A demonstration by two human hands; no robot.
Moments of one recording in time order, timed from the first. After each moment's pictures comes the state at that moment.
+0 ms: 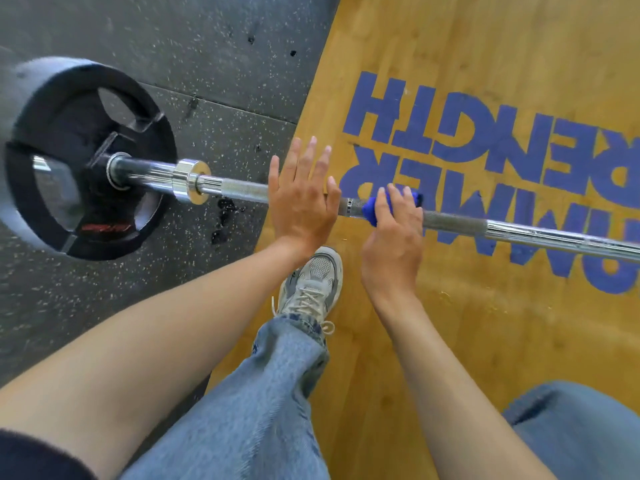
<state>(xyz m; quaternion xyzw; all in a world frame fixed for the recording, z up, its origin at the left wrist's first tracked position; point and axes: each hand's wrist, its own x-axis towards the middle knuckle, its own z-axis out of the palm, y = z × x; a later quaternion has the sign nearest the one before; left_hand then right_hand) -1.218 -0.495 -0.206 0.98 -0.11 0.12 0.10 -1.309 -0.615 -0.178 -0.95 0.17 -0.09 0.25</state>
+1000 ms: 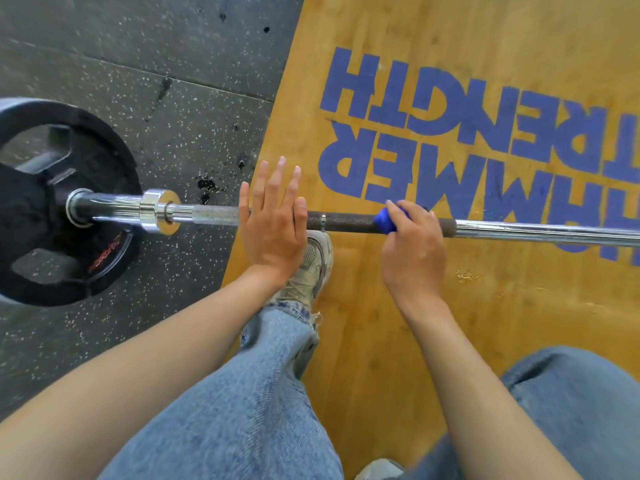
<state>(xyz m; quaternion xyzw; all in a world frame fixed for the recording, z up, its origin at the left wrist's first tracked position) -1.304 -0.469 -0.205 0.98 -0.10 0.12 0.11 -1.376 -0.658 -0.167 -0.95 0.23 -0.03 0.20</state>
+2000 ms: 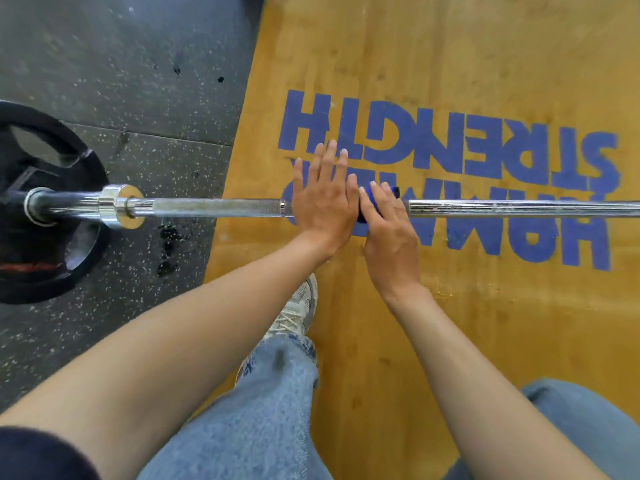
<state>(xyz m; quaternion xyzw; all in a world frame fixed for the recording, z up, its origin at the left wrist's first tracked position) -1.227 -0.623 -0.203 0.97 -0.18 0.06 0.13 -1.325 -0.706 -0.190 -0.97 0.13 -0.13 0.17</state>
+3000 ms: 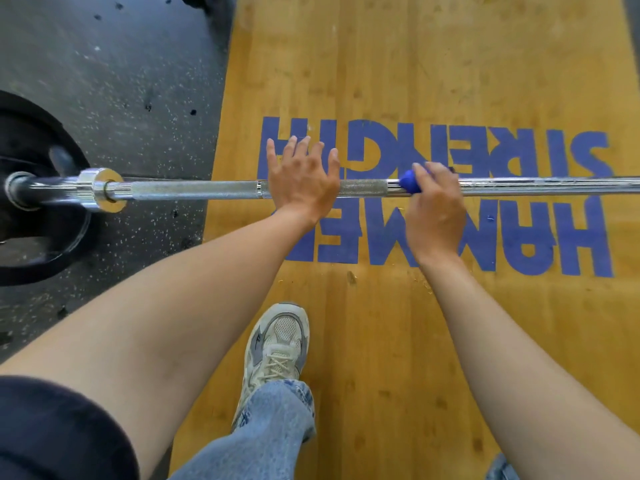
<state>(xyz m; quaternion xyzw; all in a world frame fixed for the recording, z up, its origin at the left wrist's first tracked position) -1.130 -0.665 -0.199 0.98 -0.16 -0.02 0.10 -1.263 -0.822 -0.193 -0.93 0.27 -0.19 0.17</state>
